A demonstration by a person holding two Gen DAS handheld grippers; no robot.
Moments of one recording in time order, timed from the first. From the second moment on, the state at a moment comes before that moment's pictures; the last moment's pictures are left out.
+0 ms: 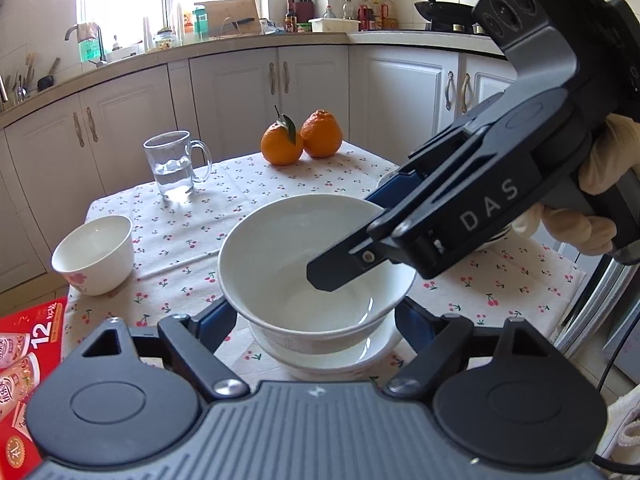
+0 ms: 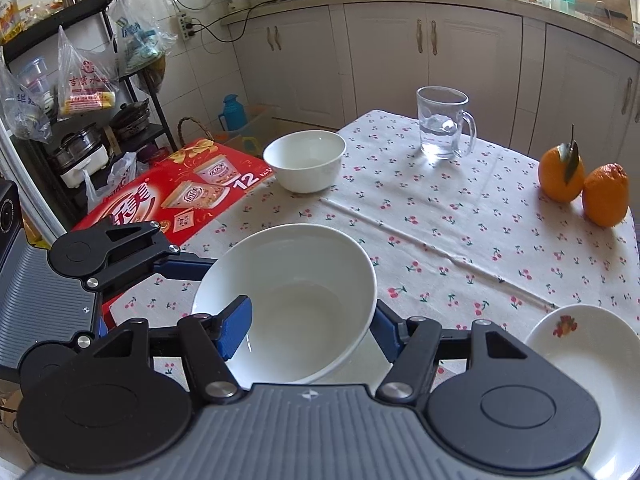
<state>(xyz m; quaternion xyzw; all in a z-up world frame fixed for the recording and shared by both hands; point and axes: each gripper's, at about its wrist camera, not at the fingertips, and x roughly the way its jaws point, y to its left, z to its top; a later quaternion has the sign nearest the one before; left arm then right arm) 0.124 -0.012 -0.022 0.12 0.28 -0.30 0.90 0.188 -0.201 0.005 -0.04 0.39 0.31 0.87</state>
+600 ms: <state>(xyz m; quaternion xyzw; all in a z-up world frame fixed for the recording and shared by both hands) 0.132 -0.016 -0.035 0.12 0.31 -0.31 0.89 0.193 -0.206 -0.015 -0.03 0.41 0.30 0.86</state>
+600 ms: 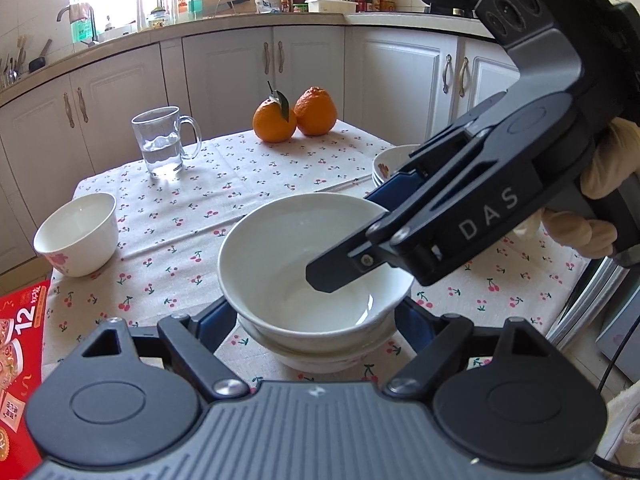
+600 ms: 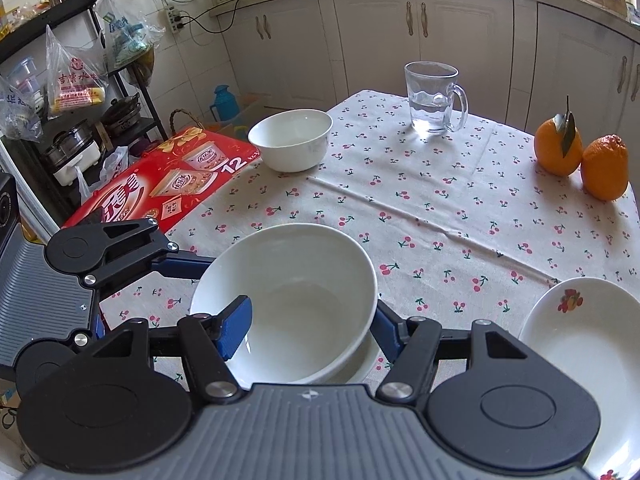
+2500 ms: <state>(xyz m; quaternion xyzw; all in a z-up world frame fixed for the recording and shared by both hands) 0.263 0.110 -0.048 0.07 0.28 -0.13 0.95 0.348 -0.091 0.011 -0.12 0.40 0.37 0.83</state>
